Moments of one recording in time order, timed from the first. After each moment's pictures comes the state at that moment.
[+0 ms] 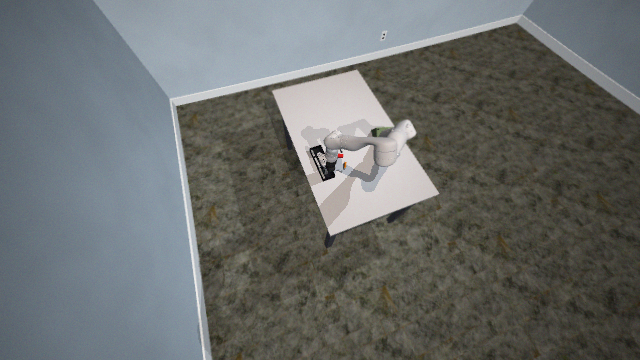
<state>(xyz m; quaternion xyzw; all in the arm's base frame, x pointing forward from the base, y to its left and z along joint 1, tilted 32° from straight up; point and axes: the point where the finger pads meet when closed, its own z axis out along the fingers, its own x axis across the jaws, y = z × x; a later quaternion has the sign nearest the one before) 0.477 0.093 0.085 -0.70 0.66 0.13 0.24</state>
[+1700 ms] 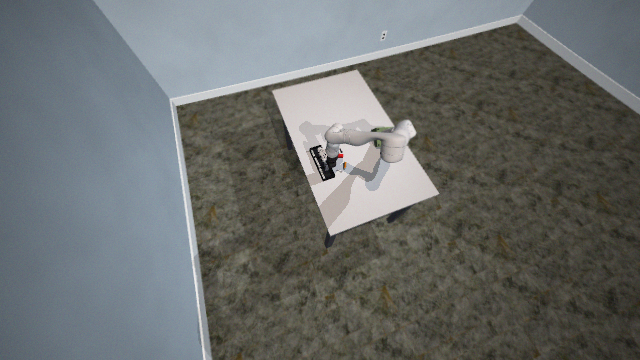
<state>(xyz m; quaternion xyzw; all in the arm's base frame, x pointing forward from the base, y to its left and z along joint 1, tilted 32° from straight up) 0.469 0.068 0.127 -0.69 0.67 0.14 0.24</state>
